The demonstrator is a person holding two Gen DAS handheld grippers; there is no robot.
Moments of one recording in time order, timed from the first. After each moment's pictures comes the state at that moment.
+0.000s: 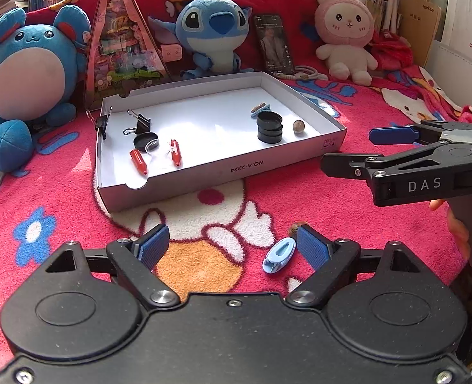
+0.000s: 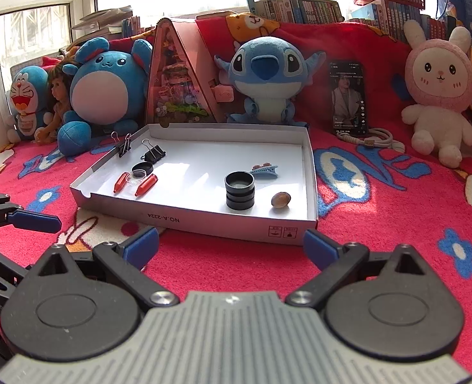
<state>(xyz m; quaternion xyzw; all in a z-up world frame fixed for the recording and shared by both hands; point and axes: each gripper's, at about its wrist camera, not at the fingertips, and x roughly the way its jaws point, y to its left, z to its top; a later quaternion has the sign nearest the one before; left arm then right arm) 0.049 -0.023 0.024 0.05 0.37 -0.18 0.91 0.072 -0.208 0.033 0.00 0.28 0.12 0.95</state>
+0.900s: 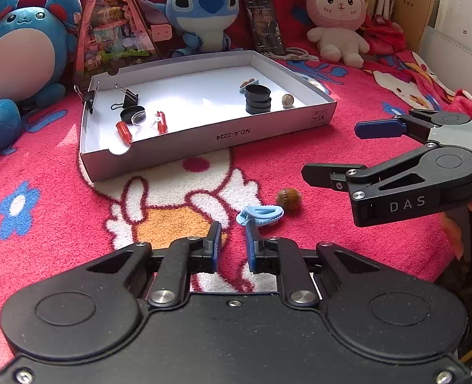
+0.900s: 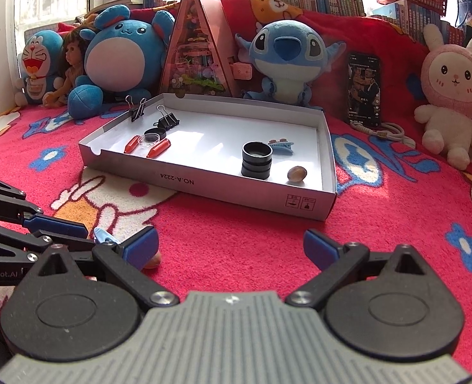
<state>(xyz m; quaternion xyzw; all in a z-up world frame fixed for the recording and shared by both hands) 0.038 -0.026 0.004 0.06 0.39 -0.19 0.90 0.060 -0.189 0.013 -0.06 0.29 0.13 0.94</state>
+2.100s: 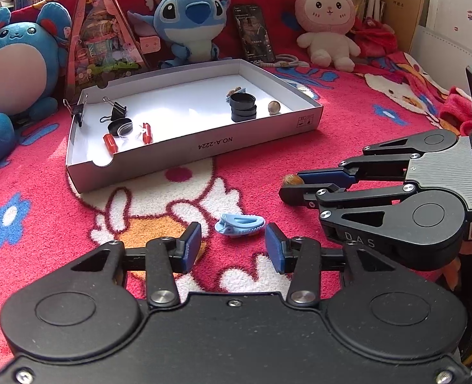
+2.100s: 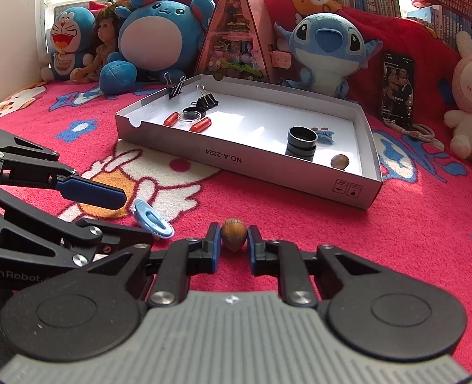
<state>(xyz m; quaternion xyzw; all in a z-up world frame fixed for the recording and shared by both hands) 0.030 -0.045 0.004 0.06 0.36 -0.19 0.91 0.049 -0.165 -0.001 -0.08 0.31 0.17 0.93</state>
